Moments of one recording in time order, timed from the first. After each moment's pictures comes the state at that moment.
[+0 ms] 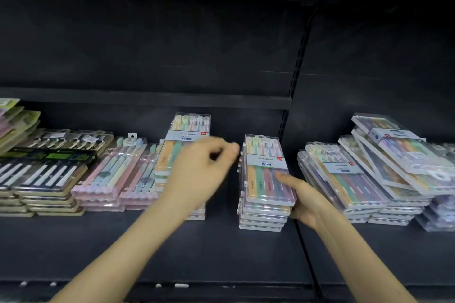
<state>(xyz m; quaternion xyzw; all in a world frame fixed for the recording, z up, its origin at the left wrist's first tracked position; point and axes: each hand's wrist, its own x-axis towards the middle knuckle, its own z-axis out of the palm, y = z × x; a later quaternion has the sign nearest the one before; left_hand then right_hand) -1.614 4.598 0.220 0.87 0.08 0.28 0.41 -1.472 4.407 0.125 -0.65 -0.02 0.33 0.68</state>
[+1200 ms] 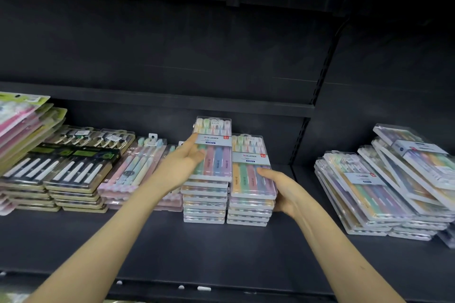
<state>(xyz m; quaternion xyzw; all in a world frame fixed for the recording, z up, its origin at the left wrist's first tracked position) -1.602 4.705 0.182 0.87 0.20 0.09 0.44 -1.480 4.492 0.136 -0.67 -0.02 0.37 0.65</state>
